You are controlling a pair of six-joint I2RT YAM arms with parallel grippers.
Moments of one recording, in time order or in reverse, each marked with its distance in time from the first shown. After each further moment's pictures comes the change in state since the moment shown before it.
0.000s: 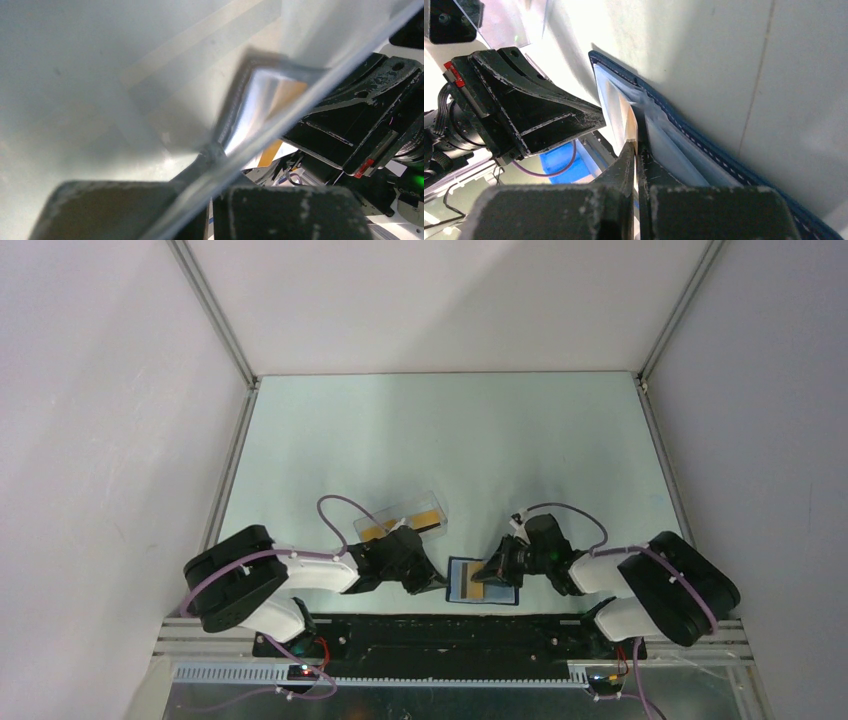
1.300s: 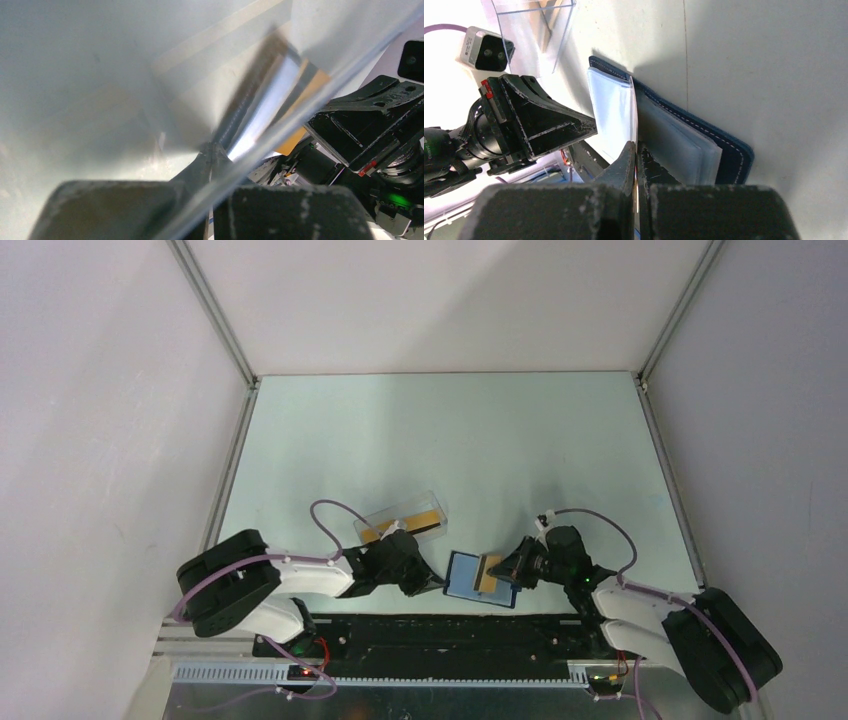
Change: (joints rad) left arm -0.010 -0.043 -0.039 0.006 -0.044 -0.053; right arm -0.061 -0.343 -0.122 -0.109 0.150 -0.011
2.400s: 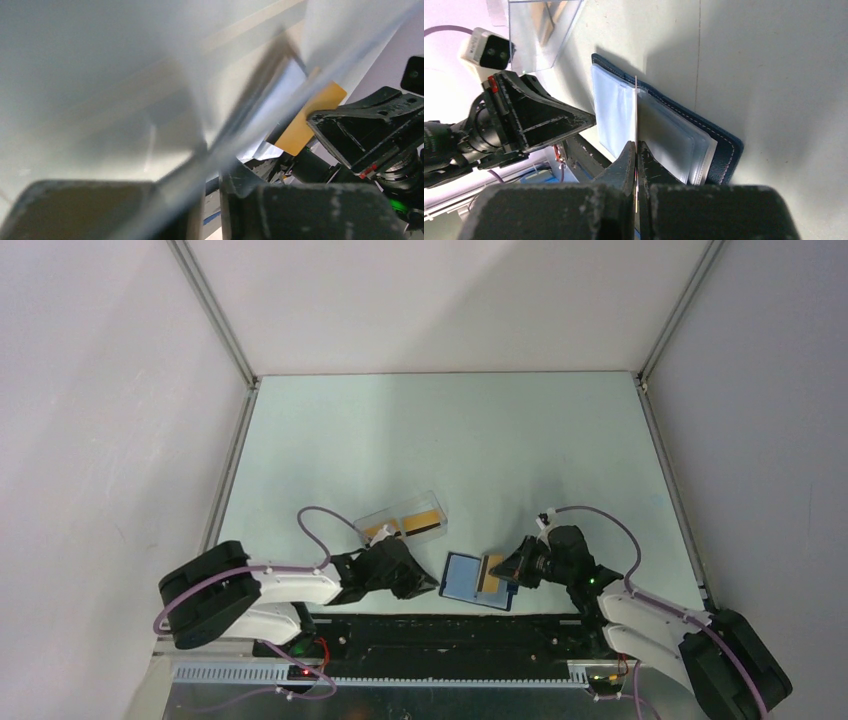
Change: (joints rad) left arm -0.010 -0.124 -0.092 -0.023 -0.054 -0.066; right arm -0.001 -0.119 0.019 -0.127 0.000 -0.046
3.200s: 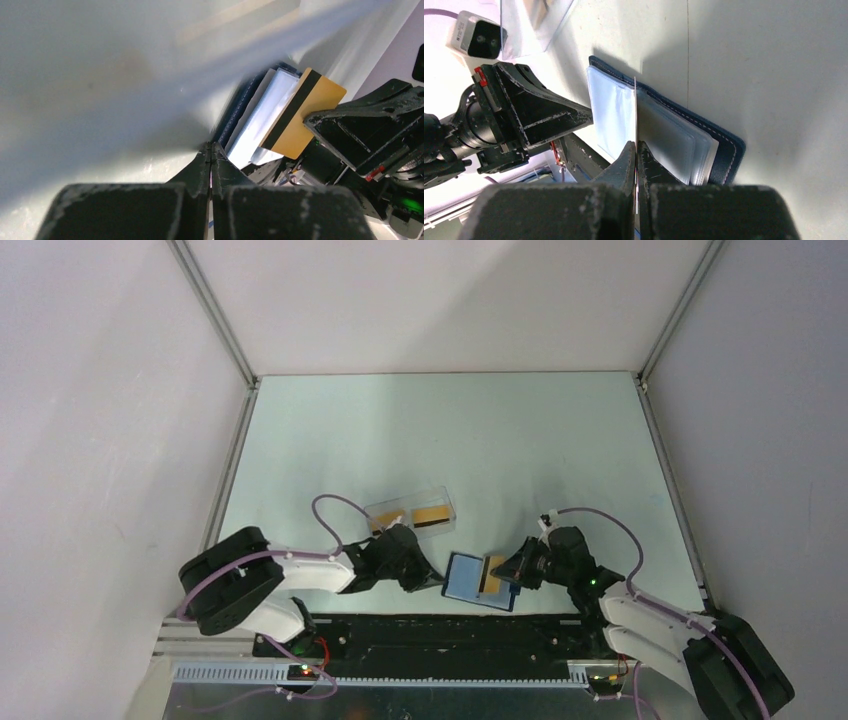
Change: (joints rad) left arm 0.056 0.151 0.119 0.019 0.113 0.158; right arm 0.011 -0.038 -0.001 -0.057 0.035 0.018
